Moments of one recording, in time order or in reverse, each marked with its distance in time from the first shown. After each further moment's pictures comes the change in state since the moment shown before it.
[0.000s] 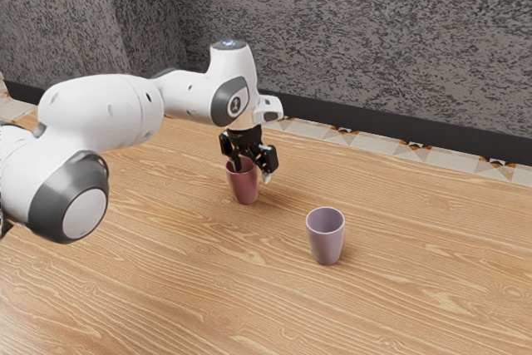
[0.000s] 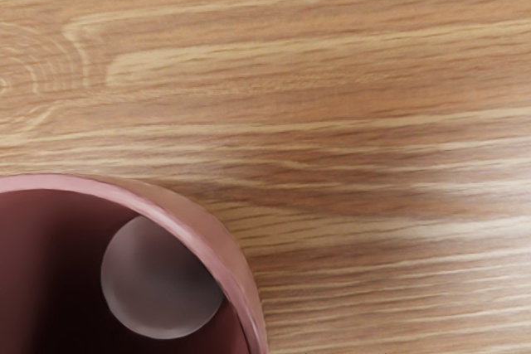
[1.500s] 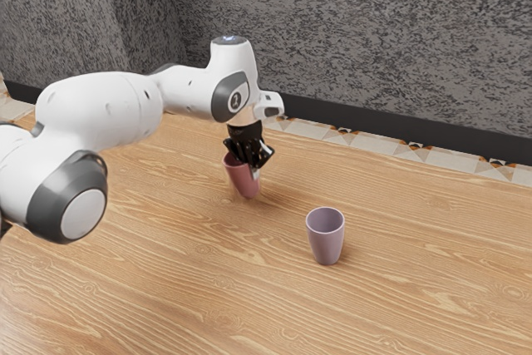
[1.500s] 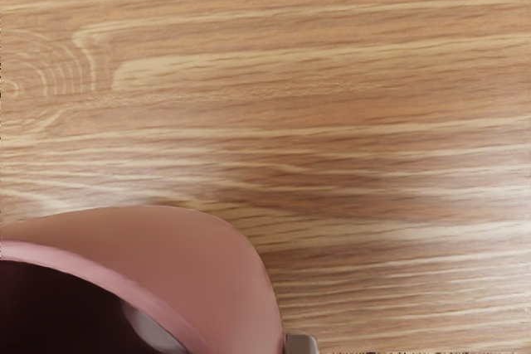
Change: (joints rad) arm -0.015 -0.022 0.009 0.015 0.007 -0.032 -0.024
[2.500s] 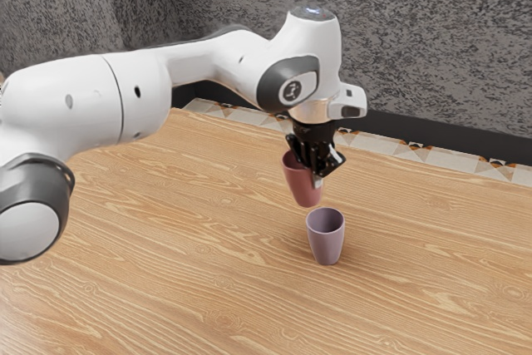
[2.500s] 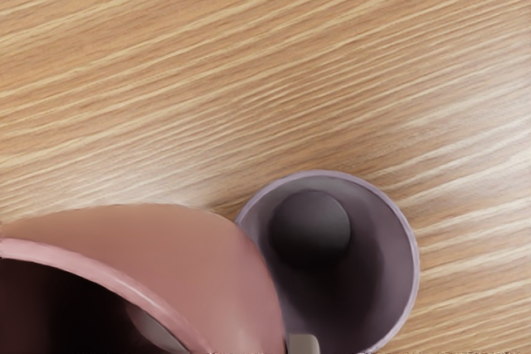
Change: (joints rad) arm -0.158 -0.190 -0.224 -0.025 0.230 -0.165 -0.201
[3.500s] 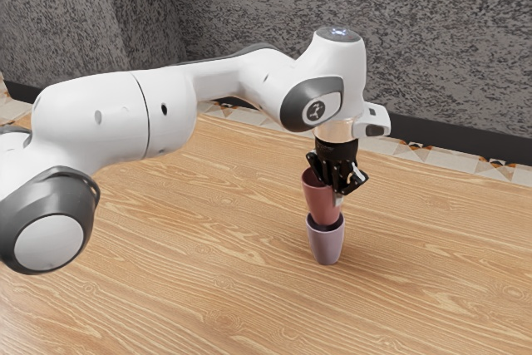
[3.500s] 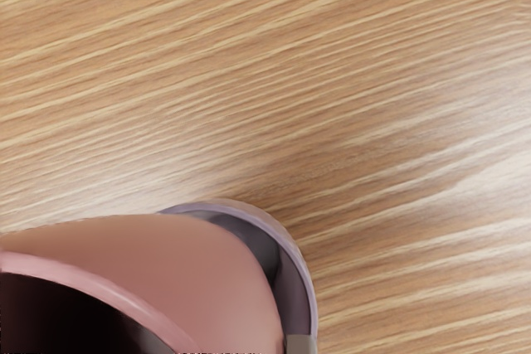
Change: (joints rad) arm -0.010 0.096 -0.042 0.078 0.002 0.002 -0.081
